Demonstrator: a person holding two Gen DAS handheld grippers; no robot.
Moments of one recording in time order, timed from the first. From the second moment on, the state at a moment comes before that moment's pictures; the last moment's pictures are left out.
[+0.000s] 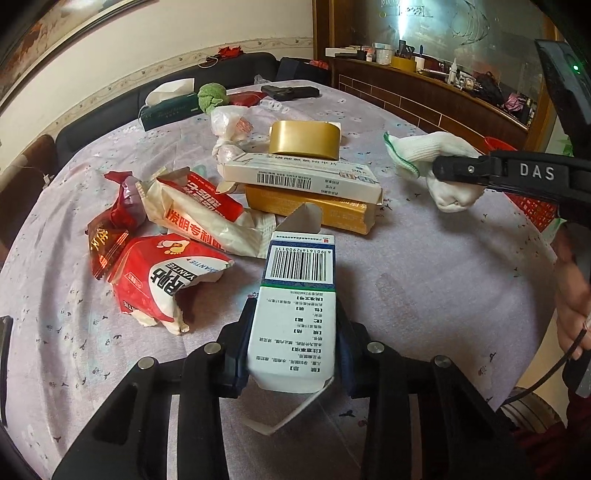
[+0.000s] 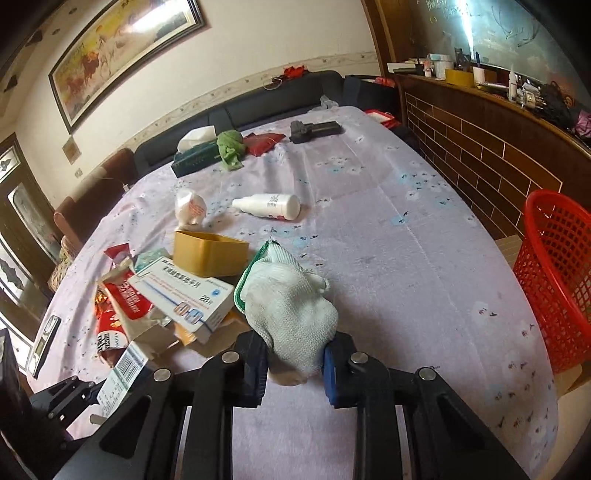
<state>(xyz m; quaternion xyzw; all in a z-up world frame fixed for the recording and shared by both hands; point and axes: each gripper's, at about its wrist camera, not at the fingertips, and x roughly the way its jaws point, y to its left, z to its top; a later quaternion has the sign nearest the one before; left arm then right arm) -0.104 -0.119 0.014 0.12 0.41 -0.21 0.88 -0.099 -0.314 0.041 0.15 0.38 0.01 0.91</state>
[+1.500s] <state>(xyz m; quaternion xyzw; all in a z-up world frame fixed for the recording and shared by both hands) -0.104 -0.423 0.110 0.12 0.37 -0.46 0.80 -0.239 -0.572 0.089 0.30 0.26 -0.19 0.90</state>
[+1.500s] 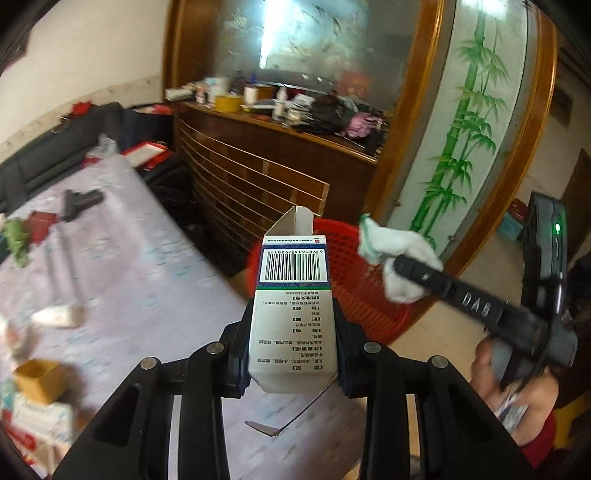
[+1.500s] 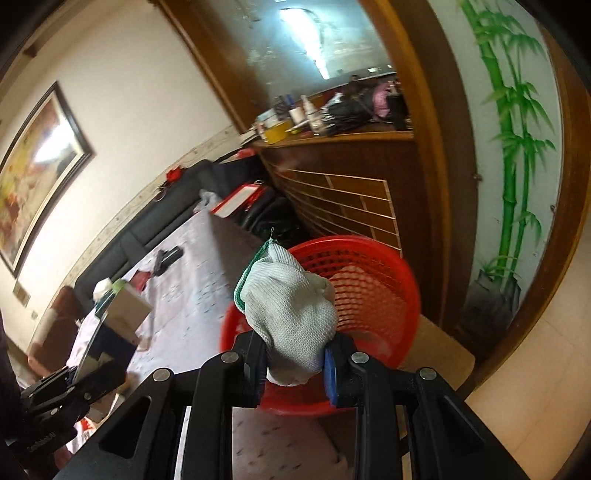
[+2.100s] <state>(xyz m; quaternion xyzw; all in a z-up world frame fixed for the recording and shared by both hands) -0.112 -0.347 0.095 0.08 0.37 -0.41 0.83 -0.240 -0.570 0.087 0.27 0.26 -0.21 0.90</state>
